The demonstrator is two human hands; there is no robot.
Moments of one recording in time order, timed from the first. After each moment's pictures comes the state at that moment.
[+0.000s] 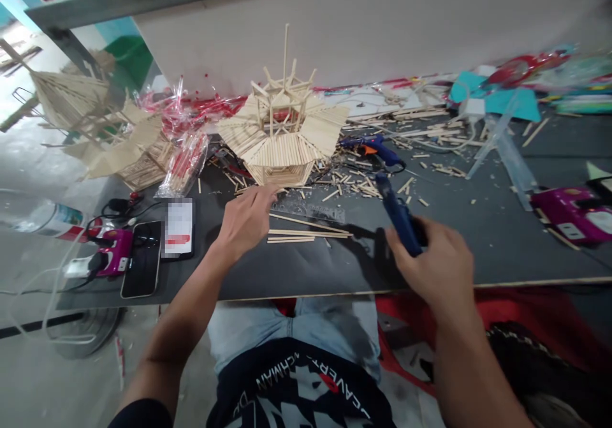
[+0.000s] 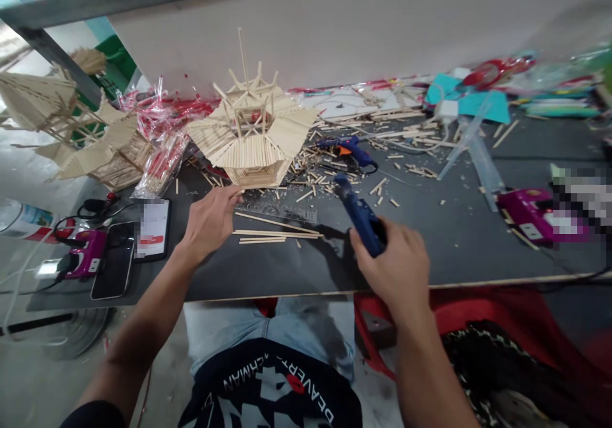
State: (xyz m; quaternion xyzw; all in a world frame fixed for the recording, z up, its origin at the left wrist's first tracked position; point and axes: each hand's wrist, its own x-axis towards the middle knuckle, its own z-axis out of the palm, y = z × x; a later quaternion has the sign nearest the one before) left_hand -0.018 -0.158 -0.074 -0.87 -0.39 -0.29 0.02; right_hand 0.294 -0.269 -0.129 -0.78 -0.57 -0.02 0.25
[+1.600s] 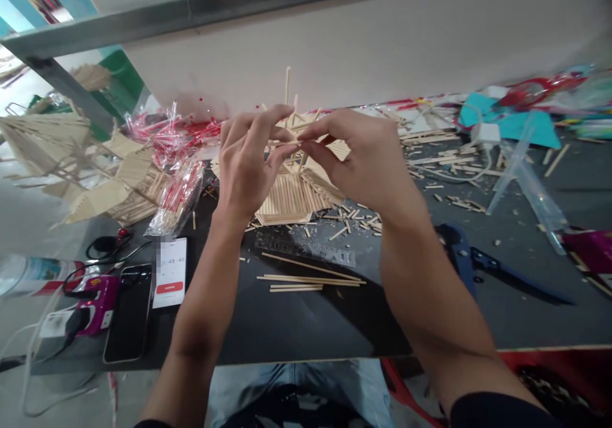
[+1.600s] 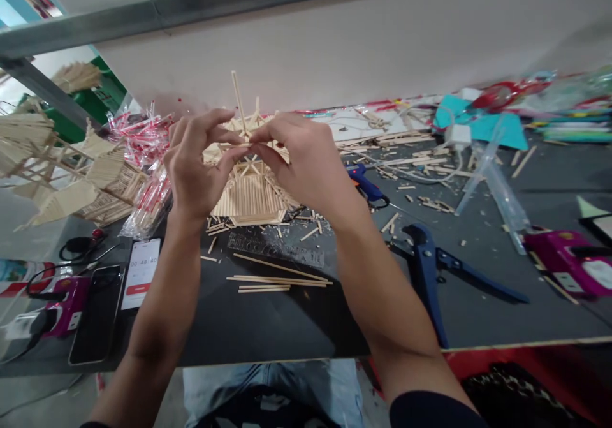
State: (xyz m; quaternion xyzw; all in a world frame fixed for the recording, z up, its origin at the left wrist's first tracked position) left_hand 0.022 -0.031 -0.007 -0.80 -0.32 -0.50 0.02; right_hand 0.212 -0.061 0.002 -0.43 -0.78 0.02 0.45
